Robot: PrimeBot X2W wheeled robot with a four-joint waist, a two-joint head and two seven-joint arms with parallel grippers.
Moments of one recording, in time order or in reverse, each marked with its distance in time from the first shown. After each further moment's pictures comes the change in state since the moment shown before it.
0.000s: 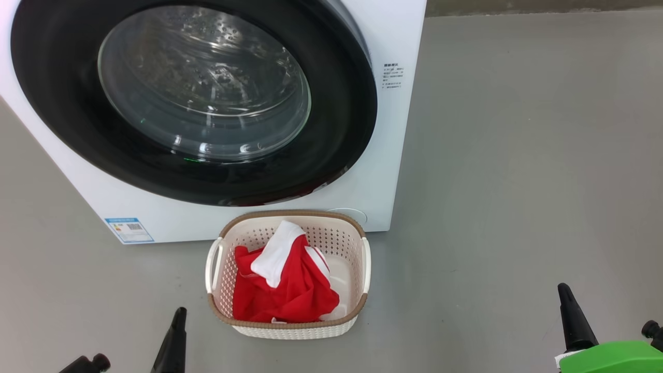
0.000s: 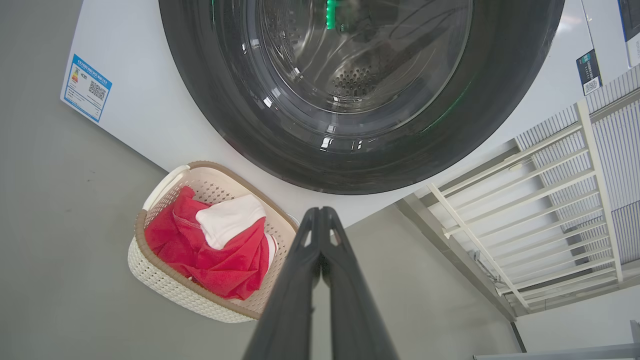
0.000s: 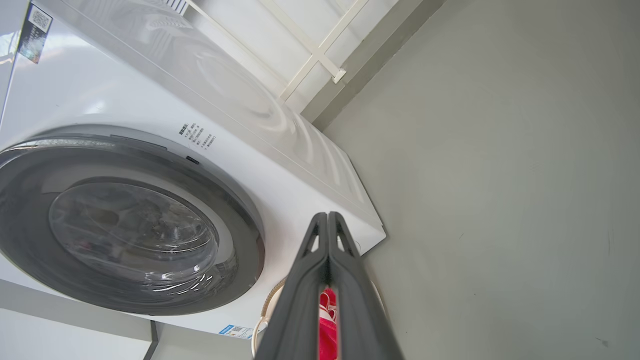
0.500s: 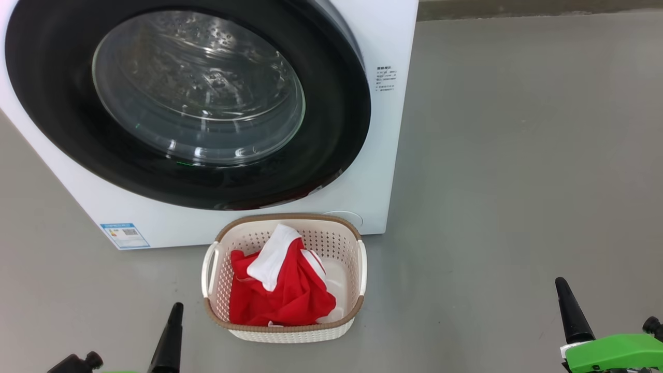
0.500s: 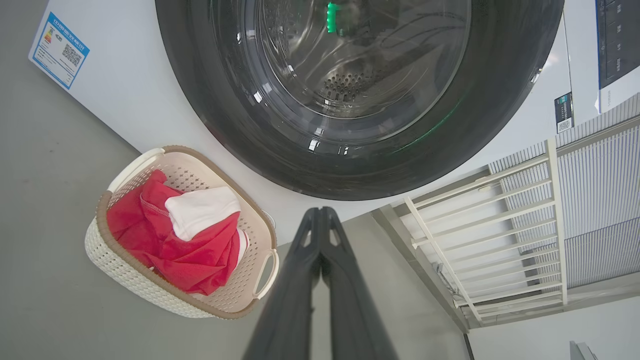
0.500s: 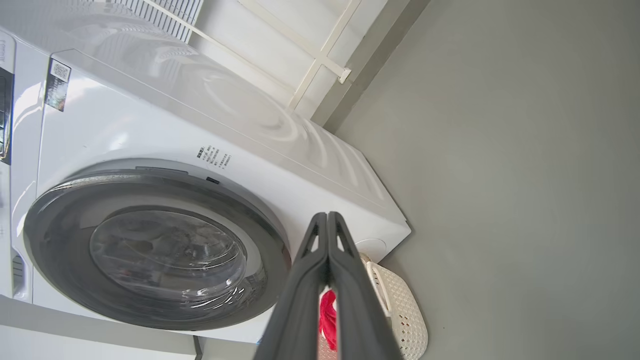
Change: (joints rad) left arm -0.016 0.001 0.016 -0.001 -0.170 0.000 0.045; right arm -0.020 -0.002 0.001 -0.002 0.160 0.000 0.046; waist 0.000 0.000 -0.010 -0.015
